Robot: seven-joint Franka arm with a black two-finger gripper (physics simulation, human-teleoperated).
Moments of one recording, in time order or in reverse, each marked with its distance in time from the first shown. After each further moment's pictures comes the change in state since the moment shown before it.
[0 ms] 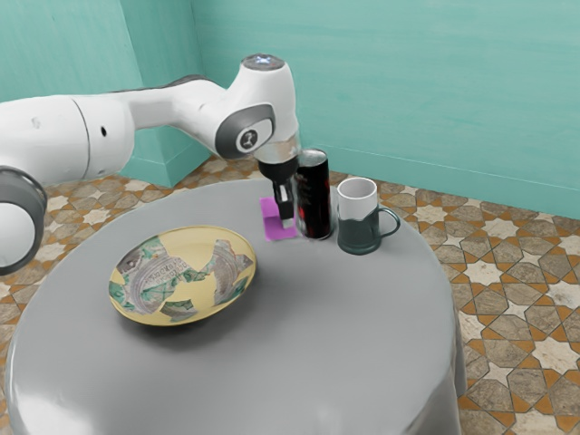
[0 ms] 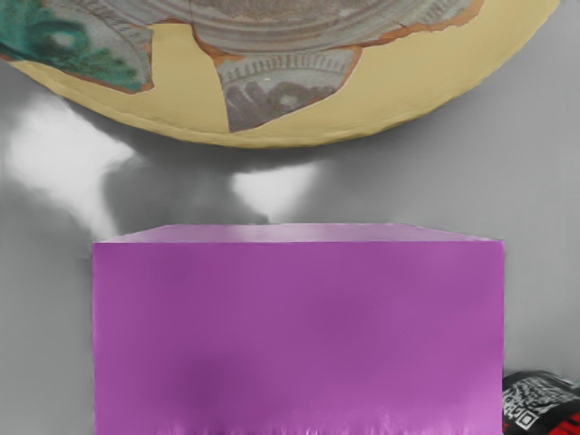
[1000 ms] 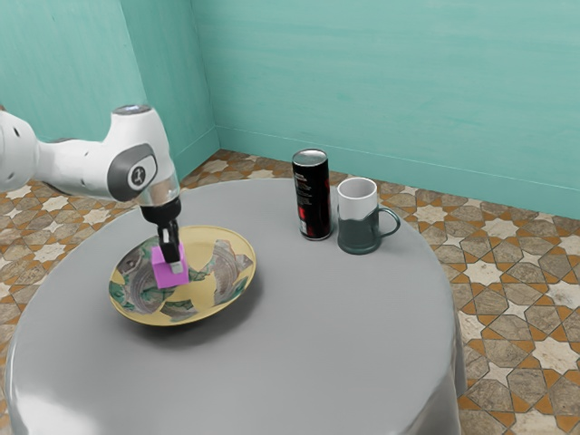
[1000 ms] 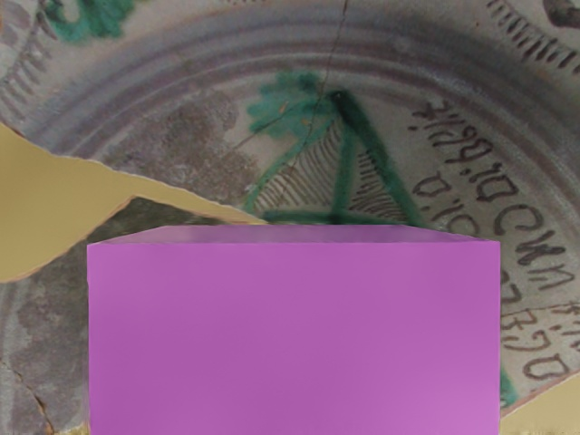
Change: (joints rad) arm 0.242 -0.300 0.155 -0.590 -0.294 0.204 0.365
